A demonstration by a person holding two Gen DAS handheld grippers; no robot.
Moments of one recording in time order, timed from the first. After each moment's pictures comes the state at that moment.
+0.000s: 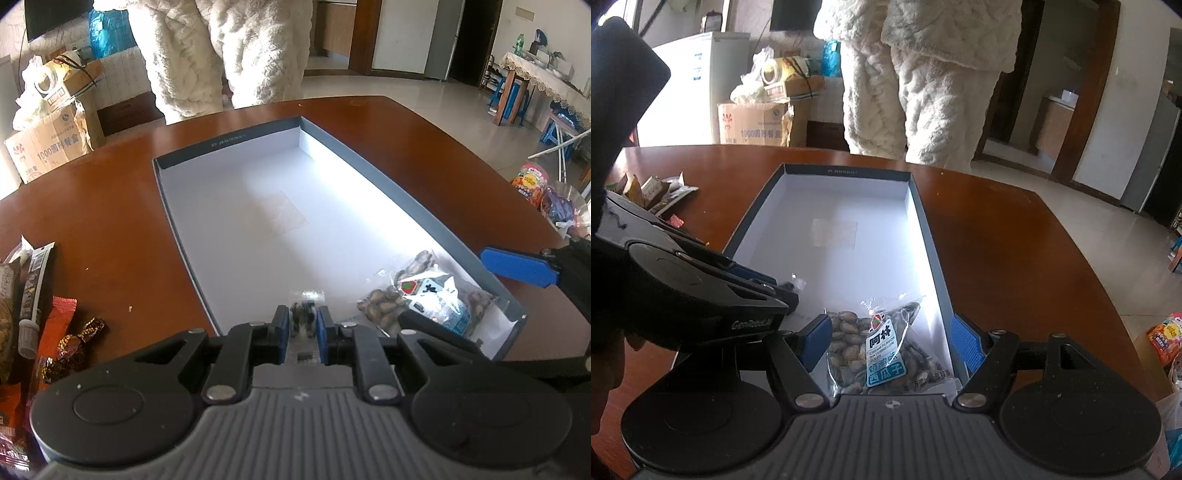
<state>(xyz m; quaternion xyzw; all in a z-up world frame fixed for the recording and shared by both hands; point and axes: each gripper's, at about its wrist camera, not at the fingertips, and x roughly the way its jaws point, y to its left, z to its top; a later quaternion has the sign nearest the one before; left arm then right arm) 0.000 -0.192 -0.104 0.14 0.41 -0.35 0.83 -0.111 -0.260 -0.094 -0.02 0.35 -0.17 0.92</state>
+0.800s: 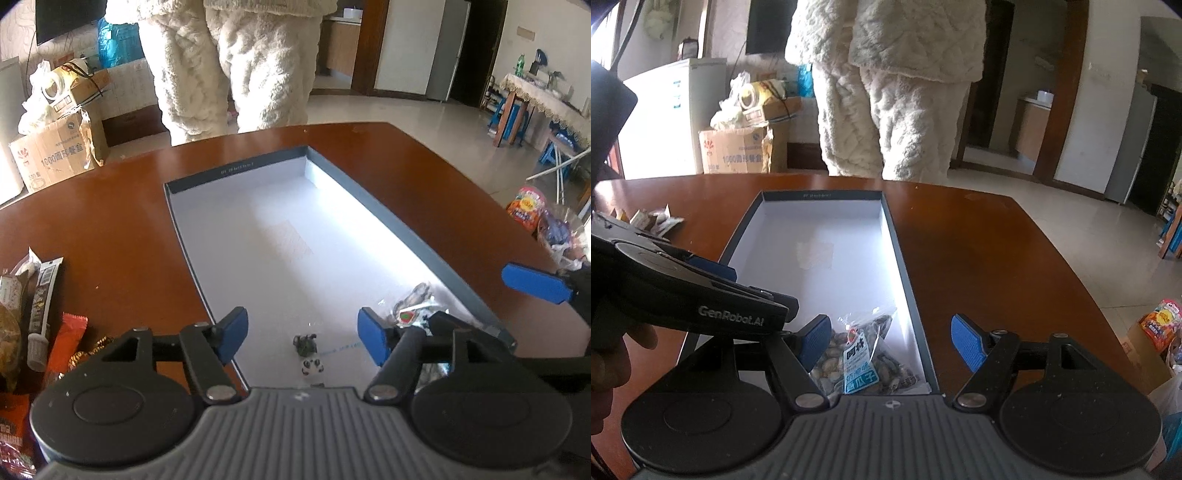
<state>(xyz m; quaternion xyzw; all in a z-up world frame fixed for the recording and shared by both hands) 0.004 -0.188 -0.086 0.12 0.39 -0.35 0.84 -0.124 -0.273 -0.081 0.01 0.32 -0.20 0.93</state>
